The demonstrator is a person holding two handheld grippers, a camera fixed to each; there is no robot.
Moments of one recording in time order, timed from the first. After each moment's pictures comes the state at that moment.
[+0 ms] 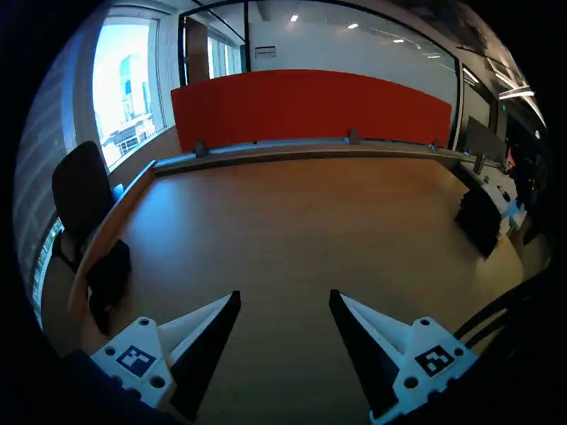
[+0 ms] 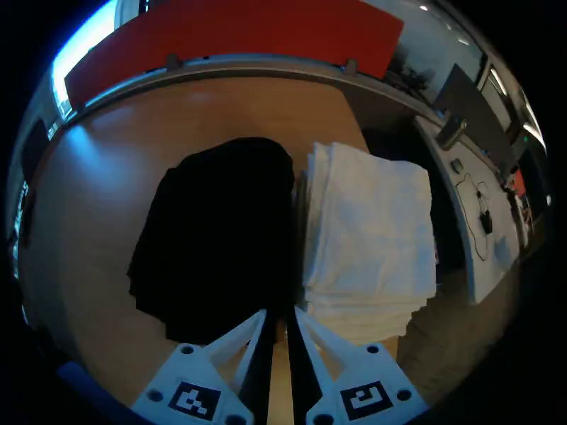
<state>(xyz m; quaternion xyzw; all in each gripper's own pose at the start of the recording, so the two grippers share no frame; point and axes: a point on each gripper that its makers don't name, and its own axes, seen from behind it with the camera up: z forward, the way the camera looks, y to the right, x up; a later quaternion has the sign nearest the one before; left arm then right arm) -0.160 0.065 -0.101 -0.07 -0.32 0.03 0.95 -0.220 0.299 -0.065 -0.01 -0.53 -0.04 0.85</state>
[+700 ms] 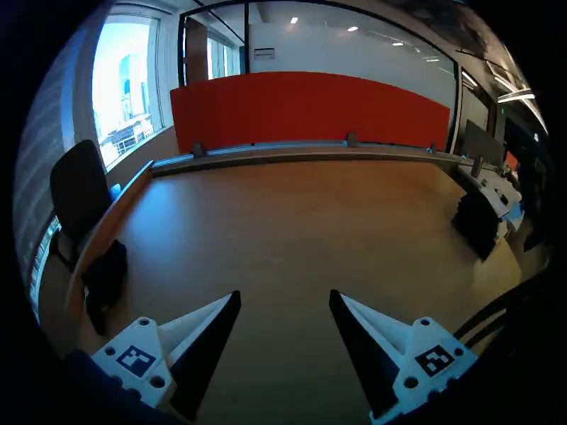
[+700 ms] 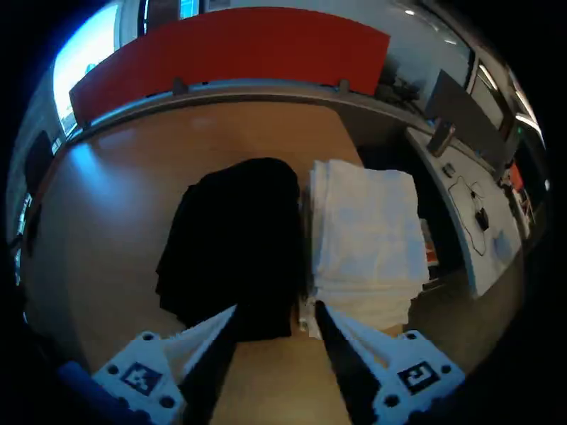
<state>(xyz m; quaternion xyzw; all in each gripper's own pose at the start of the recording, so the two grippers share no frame) -0.161 0.065 -0.099 -0.08 -0.31 0.03 0.95 -0.196 0.279 -0.078 -0.01 -0.48 -0.02 0.88</state>
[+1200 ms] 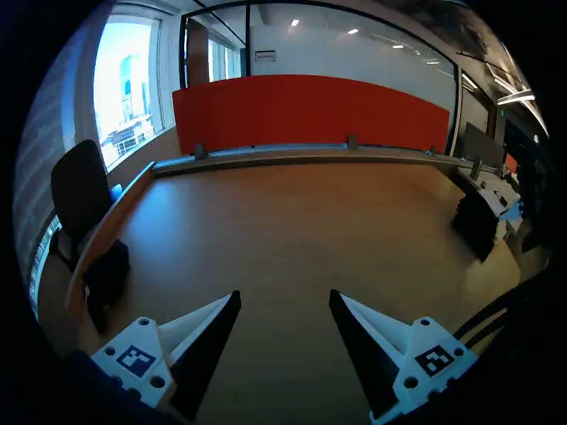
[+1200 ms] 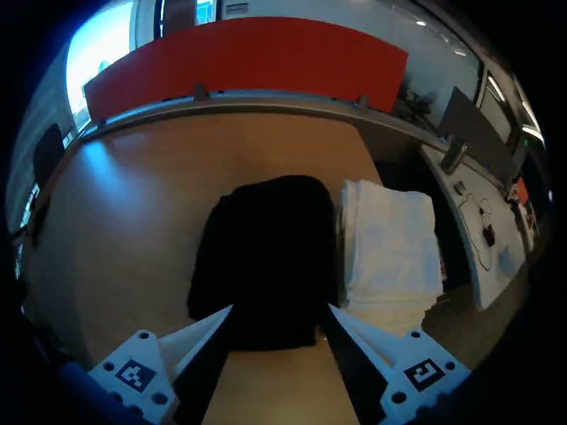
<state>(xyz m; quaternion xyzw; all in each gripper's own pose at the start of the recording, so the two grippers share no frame) -0.157 0.061 -0.104 -0.08 -0.30 0.02 0.95 -0.185 0.244 -0.073 0.02 -0.46 -0.03 0.89</state>
